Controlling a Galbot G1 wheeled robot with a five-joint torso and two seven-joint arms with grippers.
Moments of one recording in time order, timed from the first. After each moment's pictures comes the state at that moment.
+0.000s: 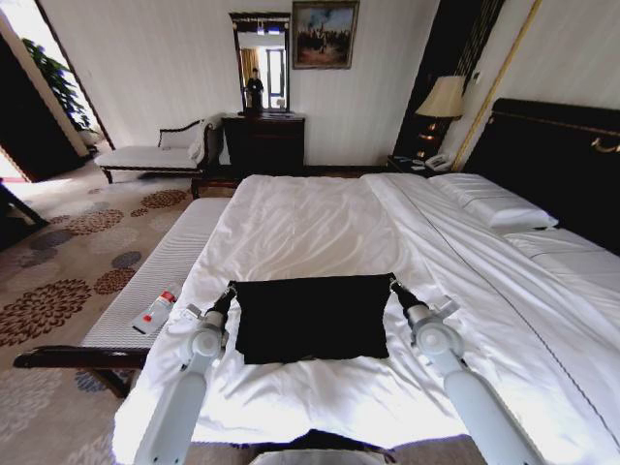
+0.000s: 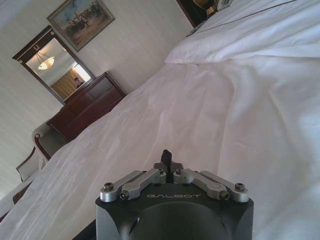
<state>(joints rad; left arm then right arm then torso) 0.97 -1.40 -0.43 -1.45 -1.07 0.09 -0.20 -1.01 1.11 0.38 1.52 1.17 -0.04 0.22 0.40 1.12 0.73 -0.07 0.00</state>
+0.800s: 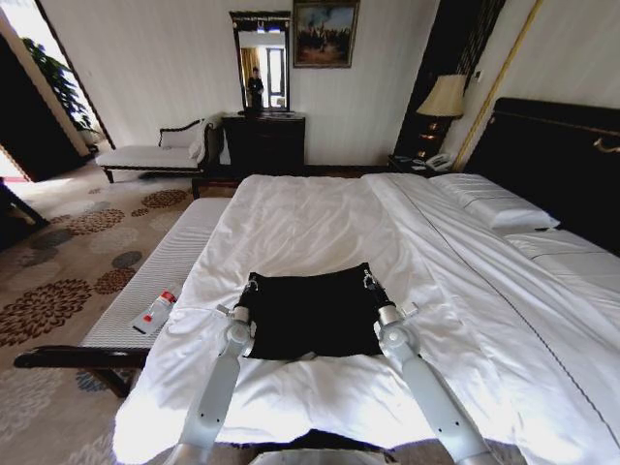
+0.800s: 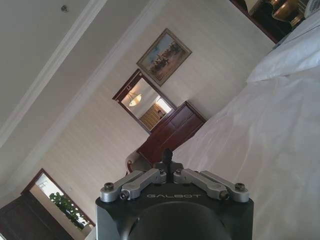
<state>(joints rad) 0.98 -1.45 -0.40 -1.40 -1.12 -0.06 0.07 -1.08 1.18 0.37 1.52 1.19 0.17 -0.21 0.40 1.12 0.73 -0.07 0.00</state>
